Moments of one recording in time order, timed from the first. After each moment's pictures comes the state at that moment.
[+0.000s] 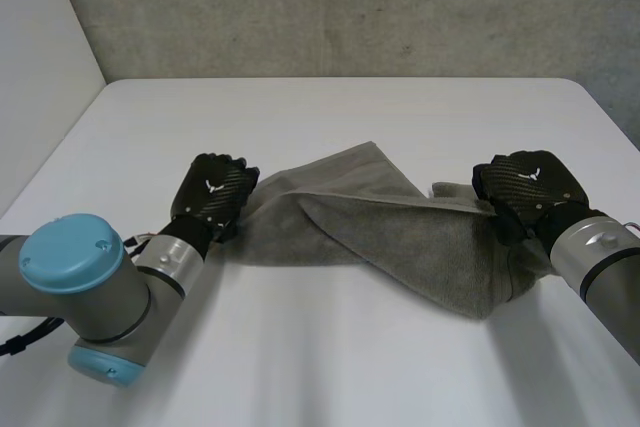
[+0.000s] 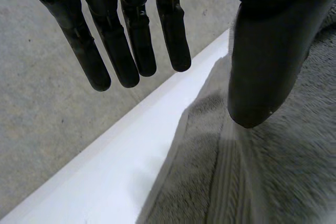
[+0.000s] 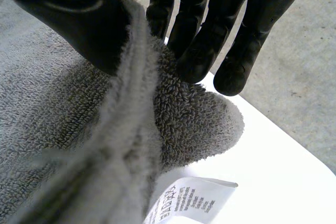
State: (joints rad) left arm 4.32 -2.10 -1.81 3.88 -1.36 3.49; right arm 1.81 -1.43 1.82 -0.13 1.35 2.74; left_hand 0.68 0.69 0.70 0.69 0.49; right_hand 1.32 1.31 1.32 1.33 1.14
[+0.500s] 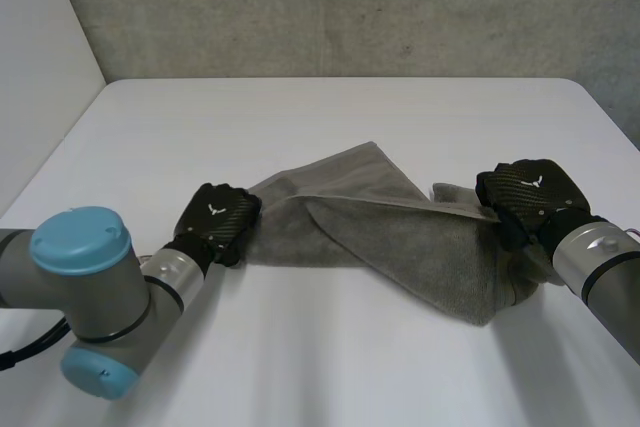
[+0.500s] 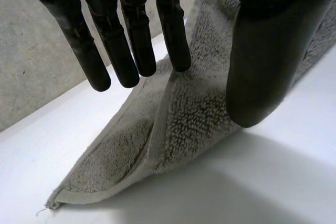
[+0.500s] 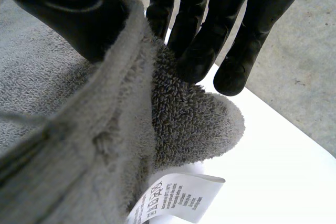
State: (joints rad) left arm 4.31 -2.13 -1.77 3.68 -1.38 3.42; right arm 1.79 -1.40 1.83 -0.13 1.35 2.74; left_hand 0.68 0.69 0.70 0.69 0.49; right_hand 1.32 1.31 1.32 1.33 1.14
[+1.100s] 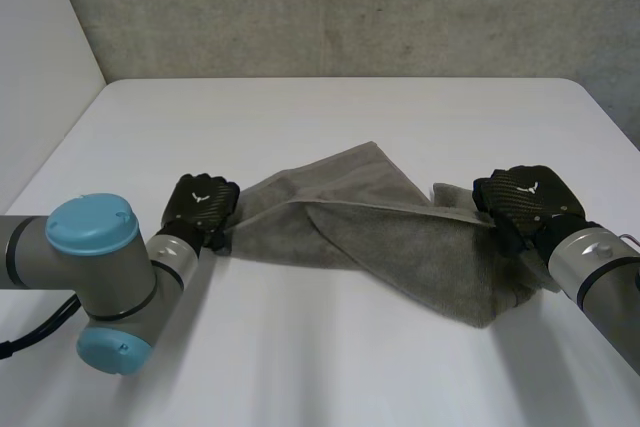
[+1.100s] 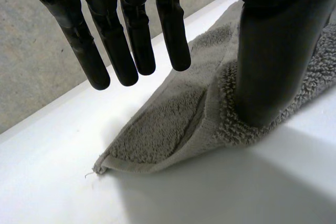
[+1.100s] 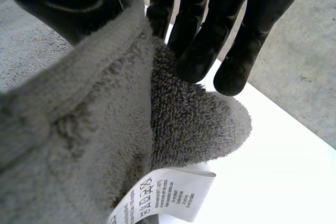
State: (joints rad) left arm 4.33 -2.20 -1.67 3.66 -1.50 3.42; right arm 1.79 -1.39 1.84 -0.15 1.35 2.74; left_hand 0.66 0.67 0.68 0.68 0.48; right_hand 1.32 1.31 1.33 1.33 1.14
